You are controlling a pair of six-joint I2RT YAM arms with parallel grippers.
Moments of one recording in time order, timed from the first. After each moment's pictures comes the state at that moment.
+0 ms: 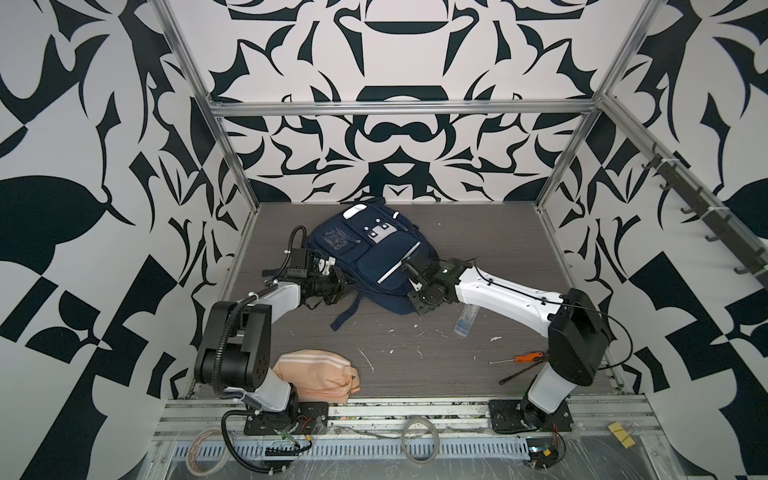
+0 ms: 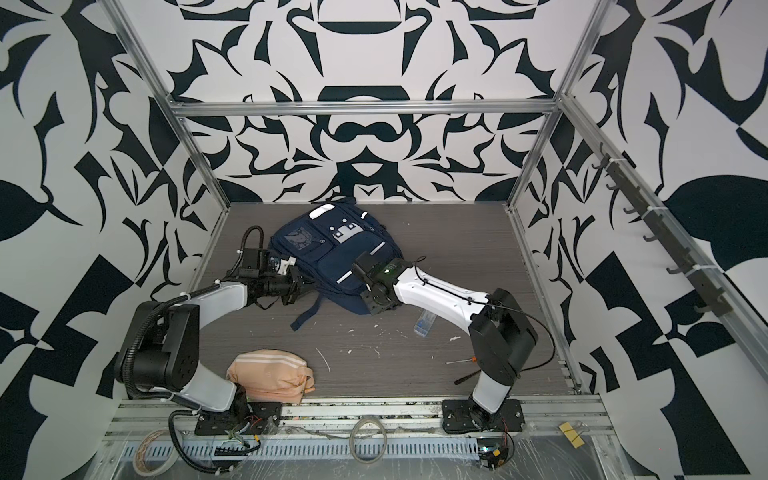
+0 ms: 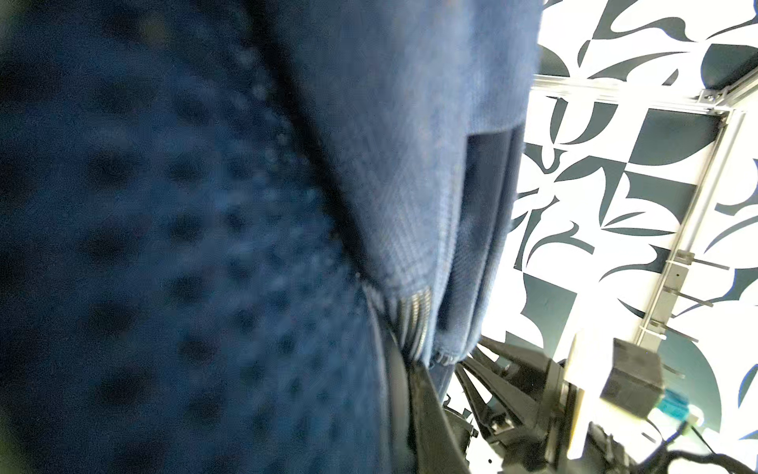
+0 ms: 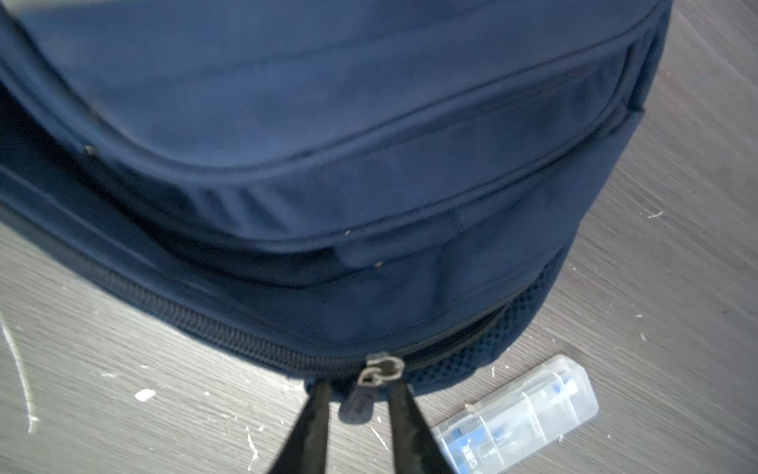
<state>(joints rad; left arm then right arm) -0.14 1.56 0.76 -0.08 0.88 -0.90 0.84 1.70 1.29 -0.85 0.18 0.28</state>
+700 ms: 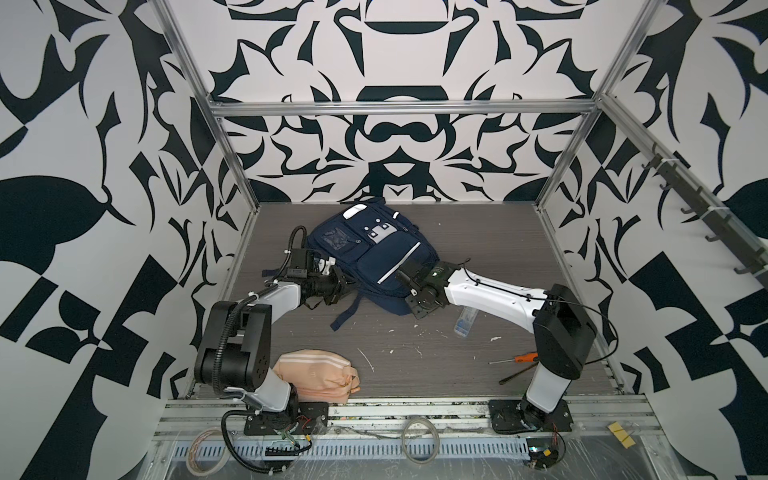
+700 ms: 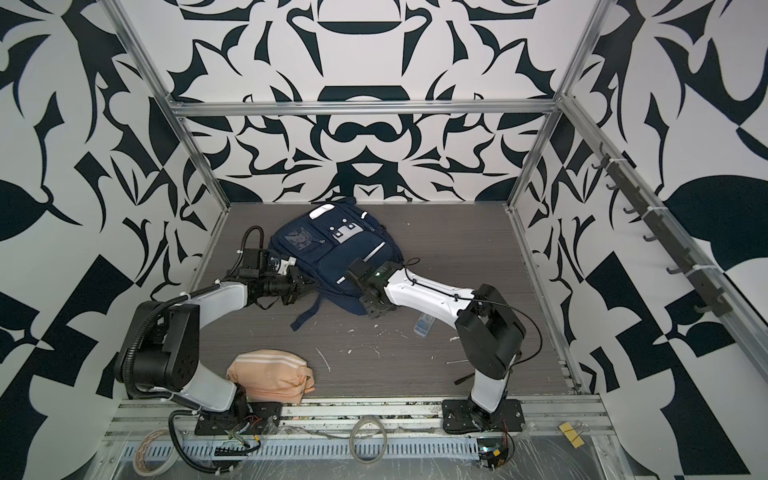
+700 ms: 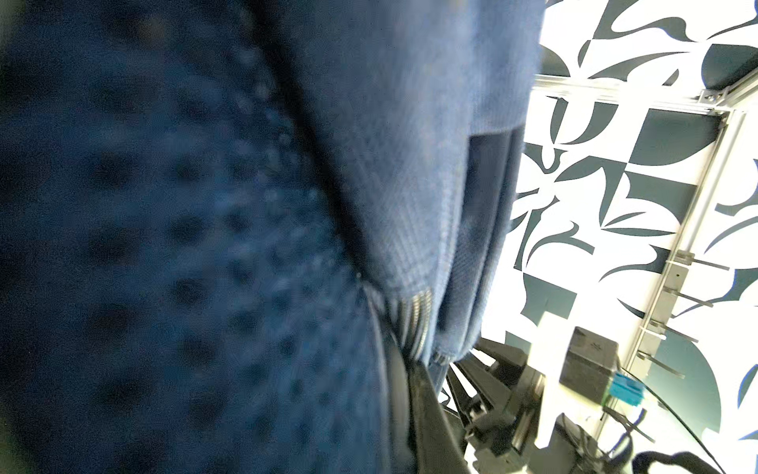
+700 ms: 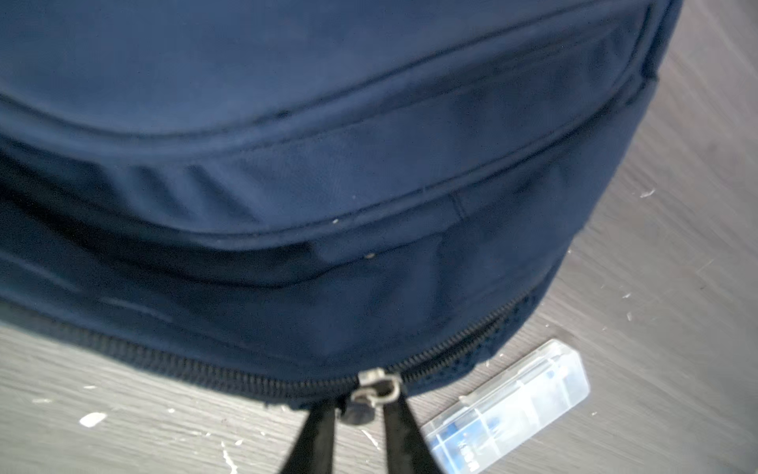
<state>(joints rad) -0.14 1.56 0.76 -0.08 0.88 -0.90 0.86 1.77 1.31 -0.88 0.25 0.31</state>
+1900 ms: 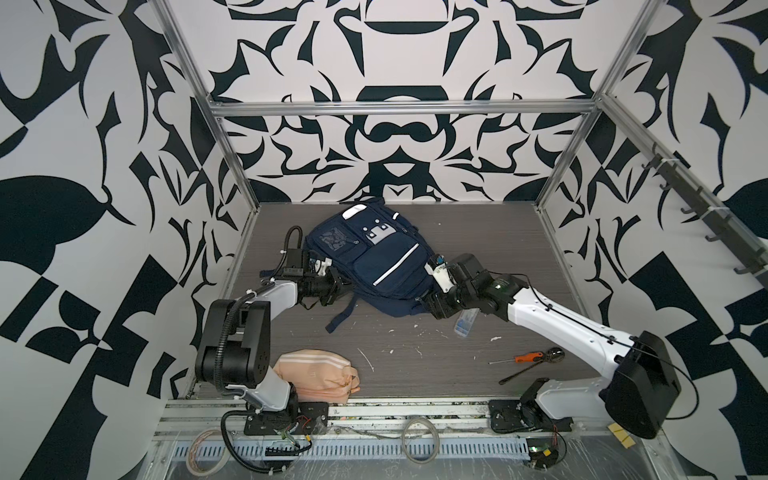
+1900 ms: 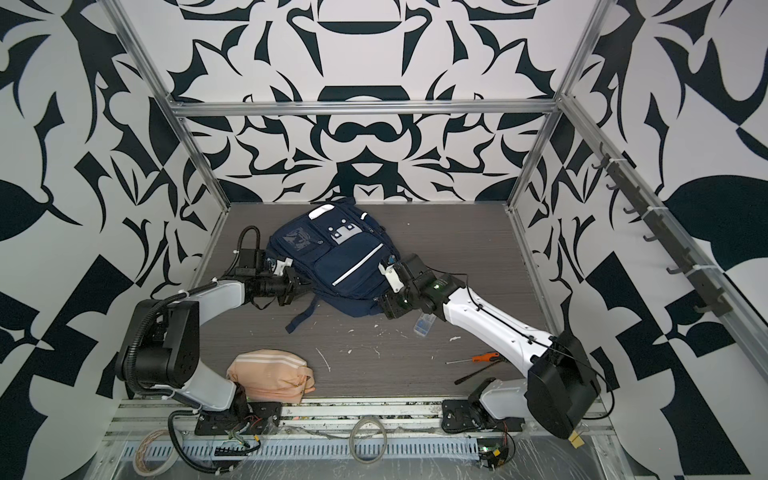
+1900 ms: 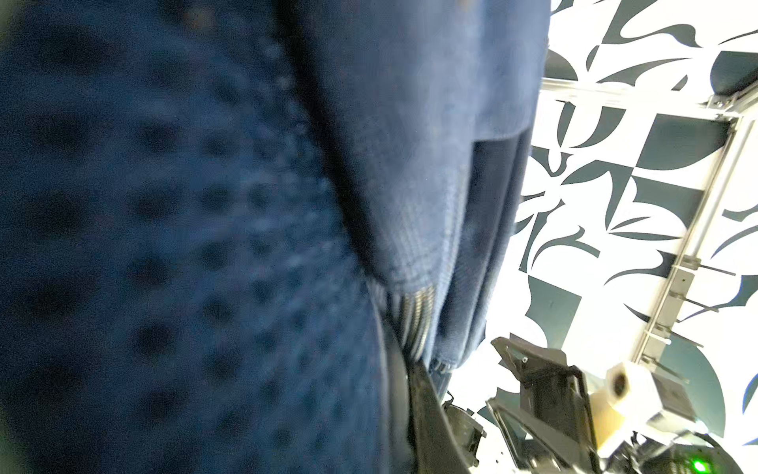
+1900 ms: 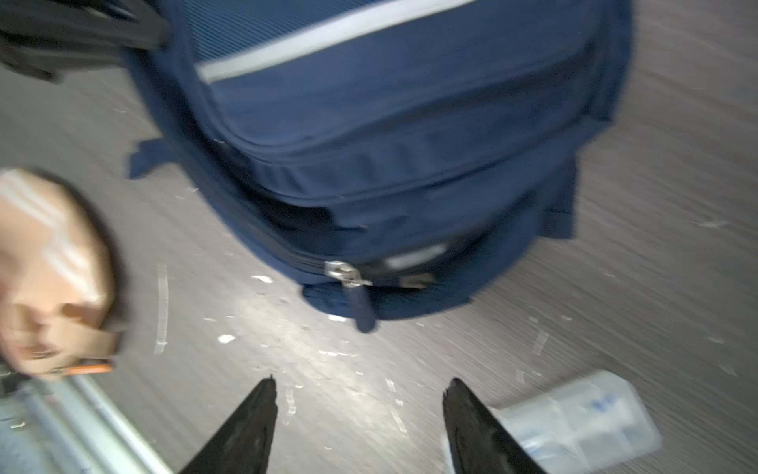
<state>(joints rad) -0.09 1.58 0.78 -0.15 0.90 -0.83 0.66 1.33 0.96 -0.58 -0.17 0.16</state>
